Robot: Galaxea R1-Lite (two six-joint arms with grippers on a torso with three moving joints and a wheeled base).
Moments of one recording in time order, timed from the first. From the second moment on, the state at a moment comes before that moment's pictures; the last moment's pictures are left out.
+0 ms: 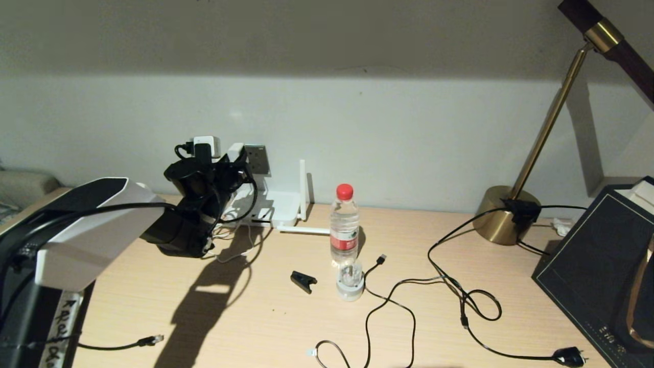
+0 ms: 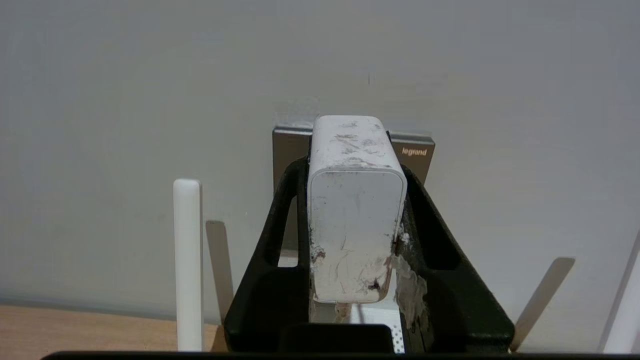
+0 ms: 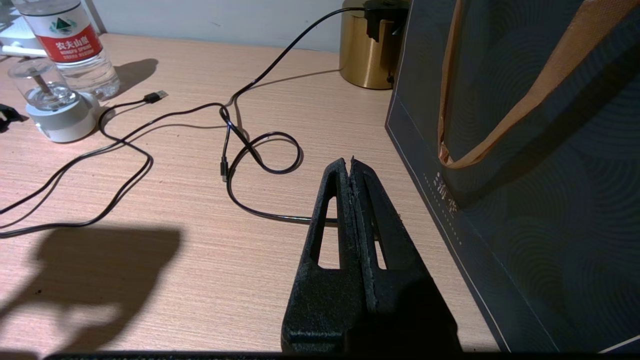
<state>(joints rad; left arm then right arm) -0.15 2.40 -1.41 -1.30 0.08 0.02 -0.01 0.00 0.00 -0.02 0.01 -0.01</state>
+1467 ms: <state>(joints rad) -0.14 2.45 -1.44 -1.33 0.06 -0.03 -0.01 0.00 0.00 -0.01 0.01 -0.01</state>
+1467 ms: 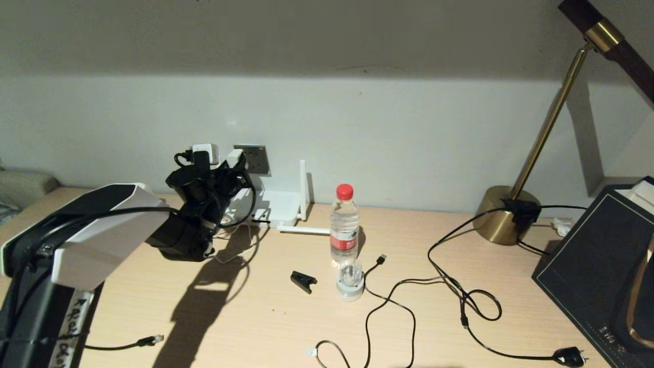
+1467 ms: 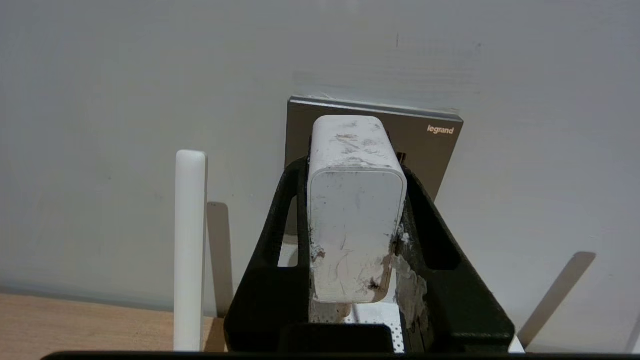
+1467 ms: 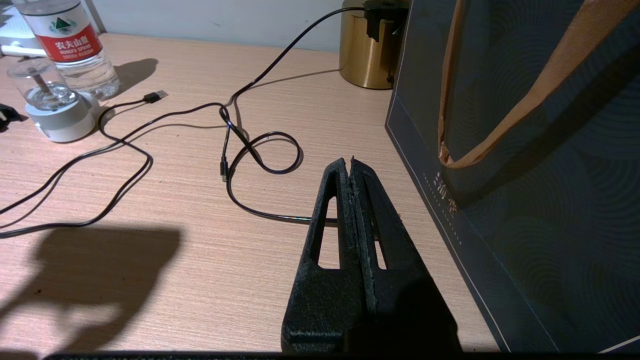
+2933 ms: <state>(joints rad) -0.13 2.56 -1.55 -1.32 0.02 -0.04 -0.01 0.00 0.00 -0.01 0.01 -0.01</state>
